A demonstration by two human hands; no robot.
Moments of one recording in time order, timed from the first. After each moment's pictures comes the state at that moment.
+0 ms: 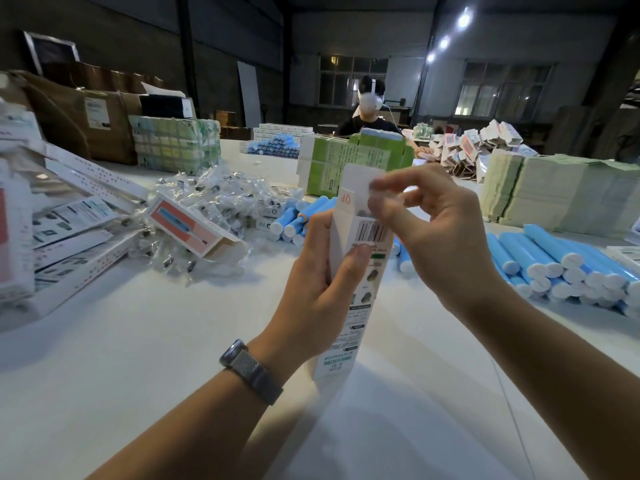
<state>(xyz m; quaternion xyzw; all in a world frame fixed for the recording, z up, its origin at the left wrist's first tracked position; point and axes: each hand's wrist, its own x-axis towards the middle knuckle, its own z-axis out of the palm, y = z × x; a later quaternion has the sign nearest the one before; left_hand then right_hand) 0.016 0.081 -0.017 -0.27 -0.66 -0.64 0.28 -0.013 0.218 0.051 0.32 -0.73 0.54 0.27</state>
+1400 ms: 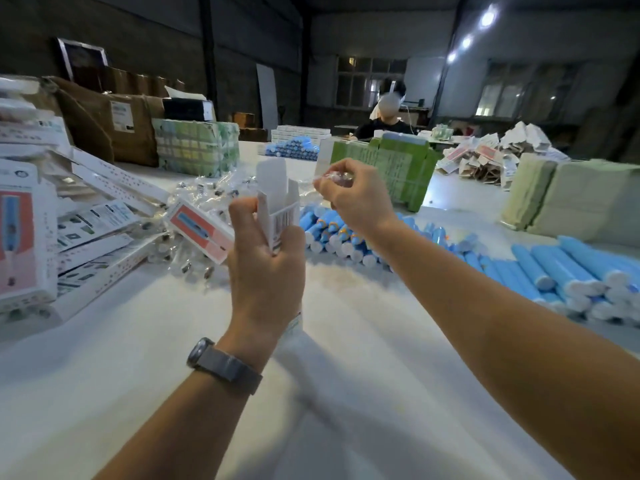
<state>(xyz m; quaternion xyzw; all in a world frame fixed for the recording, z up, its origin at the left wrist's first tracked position) 0.004 0.032 0.001 0.01 -0.69 -0.56 0.45 -0.120 0.124 0.055 0.27 -0.78 0.54 0.17</state>
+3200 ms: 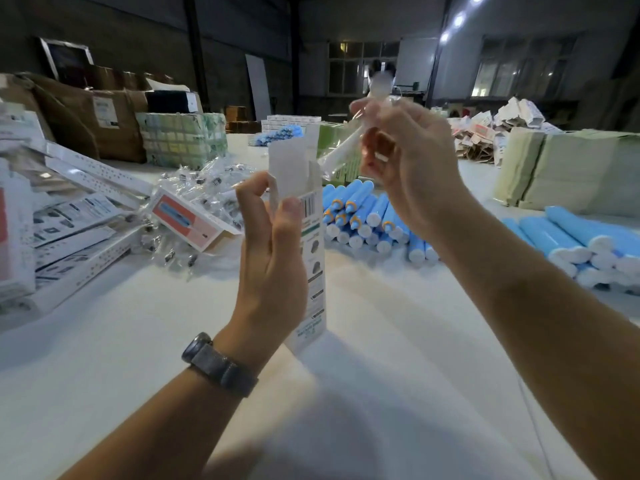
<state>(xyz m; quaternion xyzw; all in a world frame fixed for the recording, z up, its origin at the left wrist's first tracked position) 0.014 0.064 -0.005 -0.16 -0.68 -0.57 0.43 -0.073 0.195 0.076 0.38 -0.57 0.72 0.11</state>
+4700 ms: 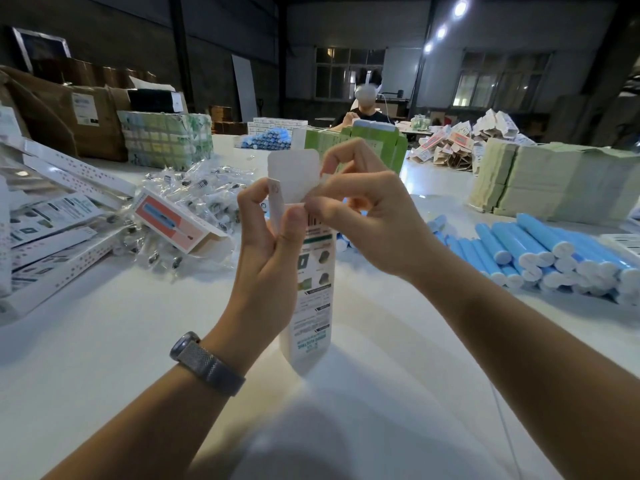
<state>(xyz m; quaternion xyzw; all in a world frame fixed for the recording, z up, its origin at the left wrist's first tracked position) 0.017 0.068 -0.004 -0.26 -0.62 -0.65 0.34 -0.033 0.199 0.055 0.48 -0.71 0.47 0.20</state>
